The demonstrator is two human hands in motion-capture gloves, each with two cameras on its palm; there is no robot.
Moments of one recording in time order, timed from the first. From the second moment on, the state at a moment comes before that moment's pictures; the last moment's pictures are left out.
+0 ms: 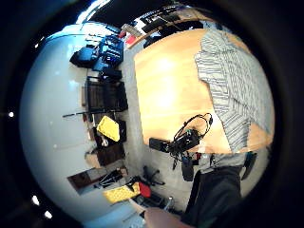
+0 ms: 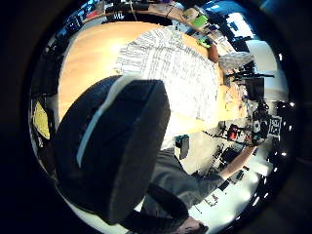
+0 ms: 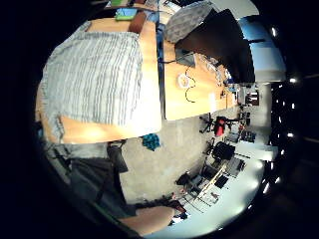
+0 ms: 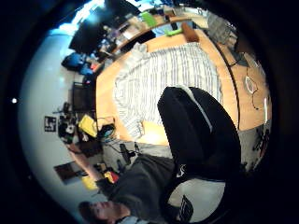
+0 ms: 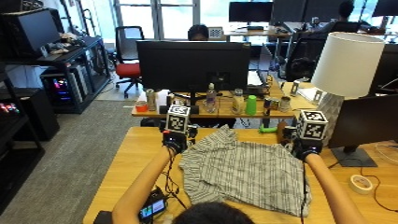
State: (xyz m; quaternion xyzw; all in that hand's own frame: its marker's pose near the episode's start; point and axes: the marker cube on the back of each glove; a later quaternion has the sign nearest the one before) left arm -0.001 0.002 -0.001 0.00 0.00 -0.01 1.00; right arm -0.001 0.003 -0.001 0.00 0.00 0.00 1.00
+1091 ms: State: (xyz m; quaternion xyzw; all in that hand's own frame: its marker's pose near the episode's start) left arm 0.024 0.005 0.046 -0.02 0.01 0.07 1.00; right arm -0.004 0.036 0.013 -0.05 0.00 -0.04 1.00
